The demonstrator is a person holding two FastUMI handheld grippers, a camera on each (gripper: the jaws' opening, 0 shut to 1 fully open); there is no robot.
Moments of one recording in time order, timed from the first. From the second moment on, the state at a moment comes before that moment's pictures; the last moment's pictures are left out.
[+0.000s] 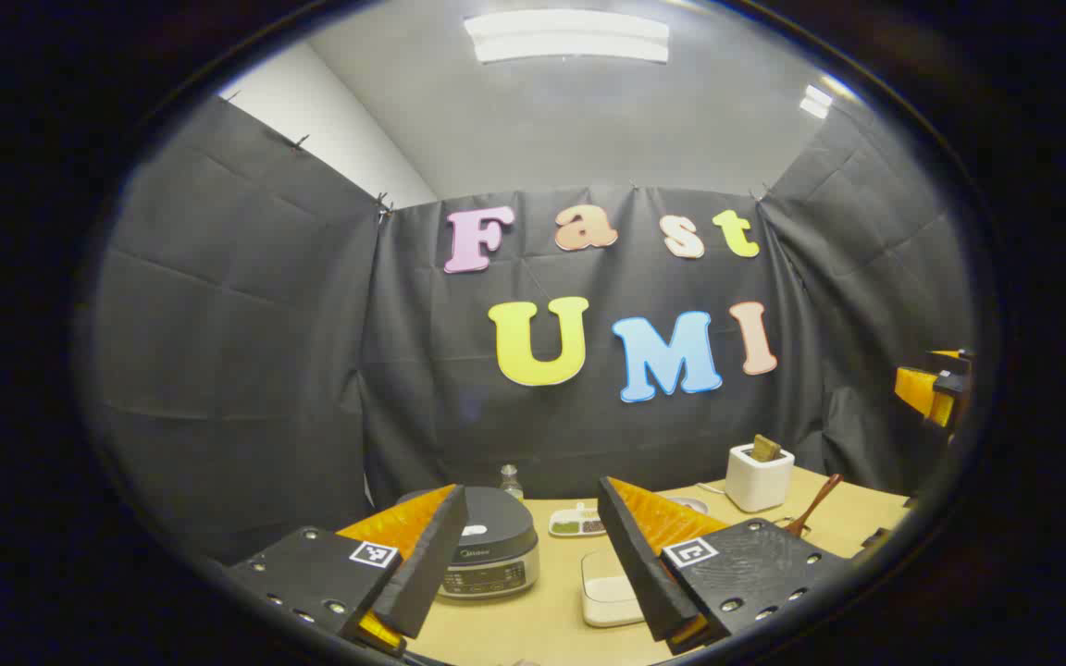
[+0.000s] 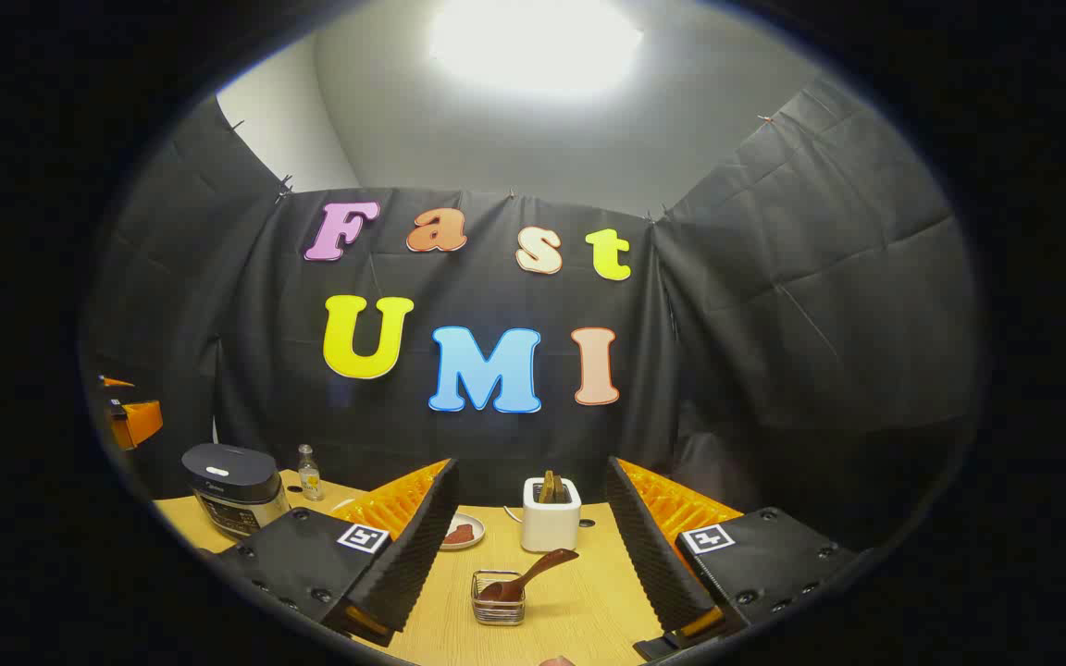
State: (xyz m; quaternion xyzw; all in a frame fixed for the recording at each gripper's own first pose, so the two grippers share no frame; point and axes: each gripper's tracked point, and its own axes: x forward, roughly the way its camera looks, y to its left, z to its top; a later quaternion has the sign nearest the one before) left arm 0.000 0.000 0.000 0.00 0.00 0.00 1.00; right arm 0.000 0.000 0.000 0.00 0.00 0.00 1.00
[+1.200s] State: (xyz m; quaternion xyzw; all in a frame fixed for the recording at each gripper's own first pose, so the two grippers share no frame) left arm -0.004 -0.003 0.005 0.00 0.01 0.02 1.00; right arm 0.004 -0.016 -0.009 0.00 0.01 0.01 1.00
